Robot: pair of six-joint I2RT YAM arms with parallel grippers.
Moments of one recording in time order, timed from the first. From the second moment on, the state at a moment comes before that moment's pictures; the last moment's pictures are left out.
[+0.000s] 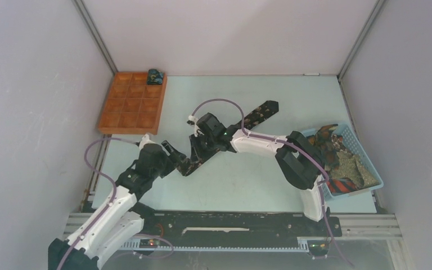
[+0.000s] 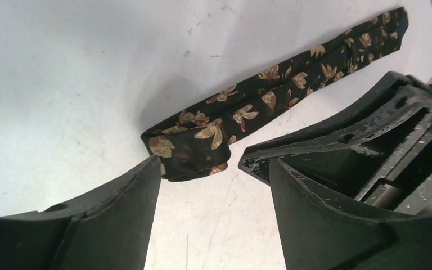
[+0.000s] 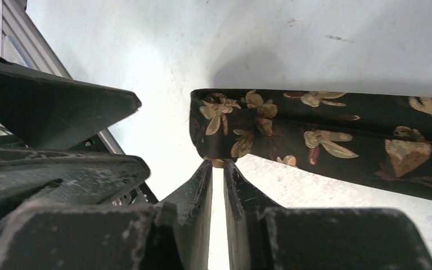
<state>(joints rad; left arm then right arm) -0.41 0.74 0.45 -0.41 -0.11 -0.96 0.92 2.02 1.46 -0.26 -0.37 0.53</state>
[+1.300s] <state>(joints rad) -0.40 0.52 0.29 -0.50 -0.16 -0.96 0.95 2.14 1.63 -0.34 -0.38 0.50</state>
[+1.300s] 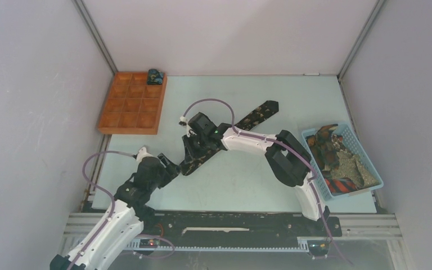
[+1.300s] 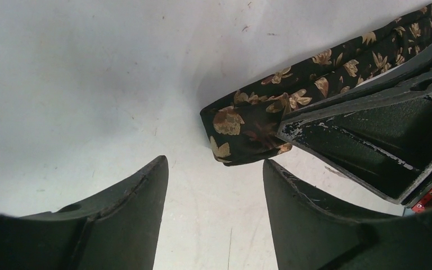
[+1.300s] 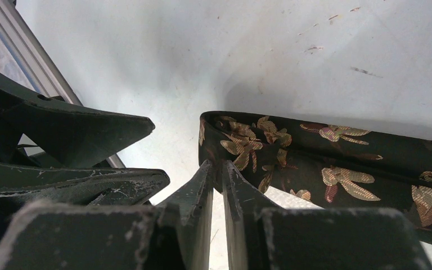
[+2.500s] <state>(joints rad) -0.40 0.68 0.29 -0.33 -0.08 -0.96 0.89 2.14 1.53 -0.30 -0.34 0.51</state>
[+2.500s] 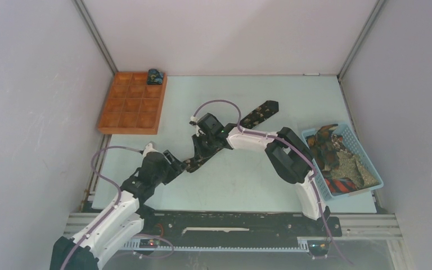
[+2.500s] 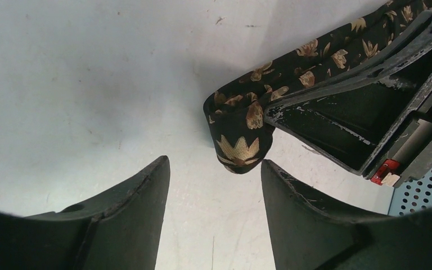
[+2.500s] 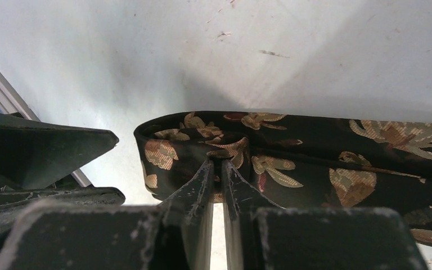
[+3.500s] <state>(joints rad) -0.40 0.90 0.29 -0.11 -0.02 -0.97 0.88 2.14 1.52 -0.30 -0.33 0.50</state>
